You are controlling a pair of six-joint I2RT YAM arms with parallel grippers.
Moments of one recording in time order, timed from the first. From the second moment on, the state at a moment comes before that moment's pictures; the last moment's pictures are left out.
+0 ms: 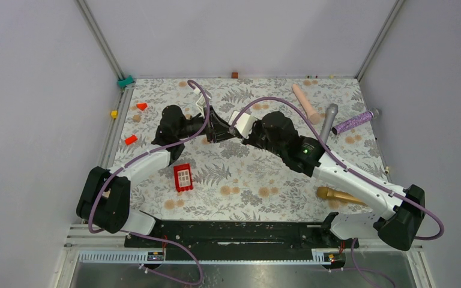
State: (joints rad) left arm -0.41 1.42 0.82 0.67 0.97 -0.61; right arm 0.89 1.26 1.15 -0.30 0.15 -0.58
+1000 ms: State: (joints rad) left arm -0.41 1.39 0.81 0.76 1.02 -0.66; right arm 0.89 1.26 1.24 -0.41 0.10 -0.48
